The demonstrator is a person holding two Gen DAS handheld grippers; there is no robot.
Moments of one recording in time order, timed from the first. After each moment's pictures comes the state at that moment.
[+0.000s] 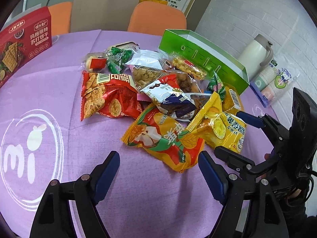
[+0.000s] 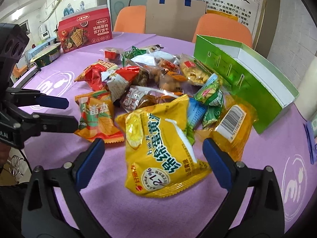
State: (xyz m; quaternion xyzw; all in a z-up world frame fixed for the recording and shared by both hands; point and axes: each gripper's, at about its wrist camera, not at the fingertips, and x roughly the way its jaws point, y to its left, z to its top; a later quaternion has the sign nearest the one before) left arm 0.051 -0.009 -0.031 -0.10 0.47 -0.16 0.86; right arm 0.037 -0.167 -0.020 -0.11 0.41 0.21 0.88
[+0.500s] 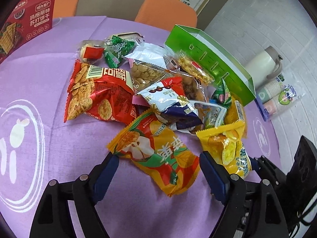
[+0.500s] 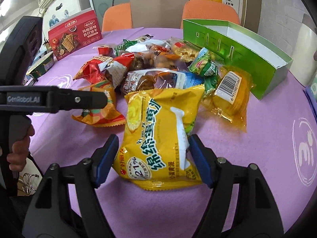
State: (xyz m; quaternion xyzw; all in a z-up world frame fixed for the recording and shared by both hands) left arm 0.080 -0.019 -0.044 -0.16 0.50 -0.14 0.84; right arm 0.016 -0.176 -0.024 -0.04 0.44 0.19 0.88
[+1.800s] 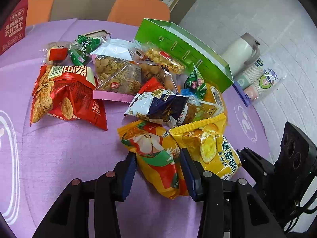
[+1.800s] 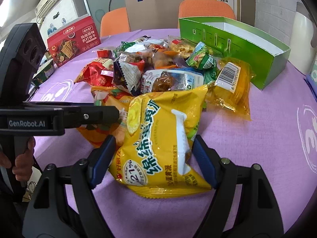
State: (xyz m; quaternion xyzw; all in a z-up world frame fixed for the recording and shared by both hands) left arm 0.068 -0.037 -0.042 -0.13 0.48 -0.23 0.83; right arm 0.014 -0.178 -0.029 -0.01 0.43 0.17 0.89
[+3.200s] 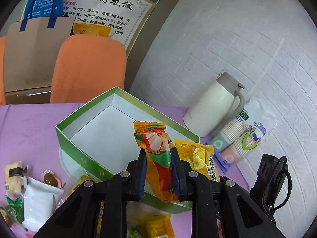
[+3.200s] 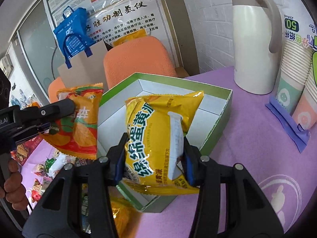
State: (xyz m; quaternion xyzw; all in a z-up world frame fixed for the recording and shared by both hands) left arm 0.260 -0.164 0.065 -0.13 0.37 -0.30 0.87; right arm 0.177 -0.333 0.029 0.12 0.34 0.01 0.93
